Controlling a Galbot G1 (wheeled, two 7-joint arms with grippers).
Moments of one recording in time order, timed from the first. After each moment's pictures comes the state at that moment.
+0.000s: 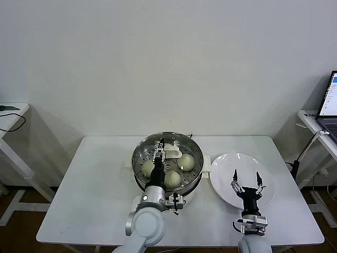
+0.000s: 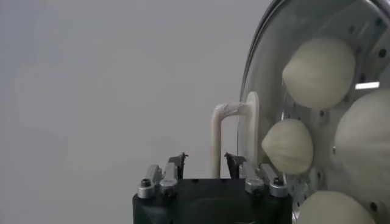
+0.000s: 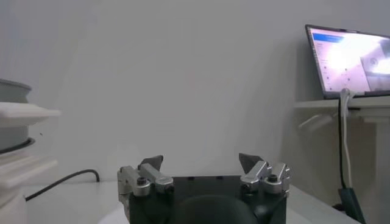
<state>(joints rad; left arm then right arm) 1.11 -1.44 0.04 -1.93 1.54 0.49 0.25 -1.34 1.35 0.54 1.56 0.17 0.39 0.21</state>
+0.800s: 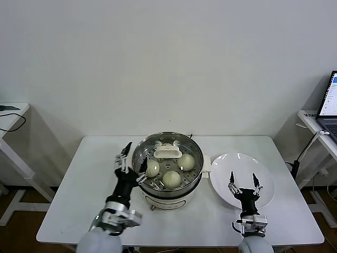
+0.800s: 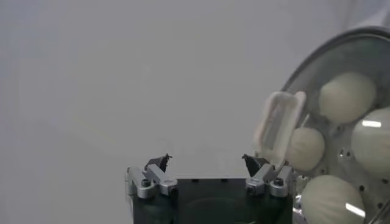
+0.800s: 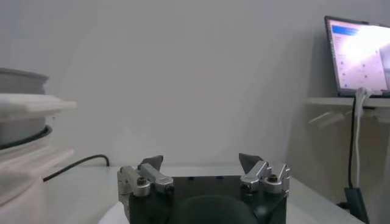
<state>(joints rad) 1.40 -1.30 -0.27 -2.20 0.82 0.25 0.04 -1.40 1.31 0.50 1.67 0.21 0.26 0.22</state>
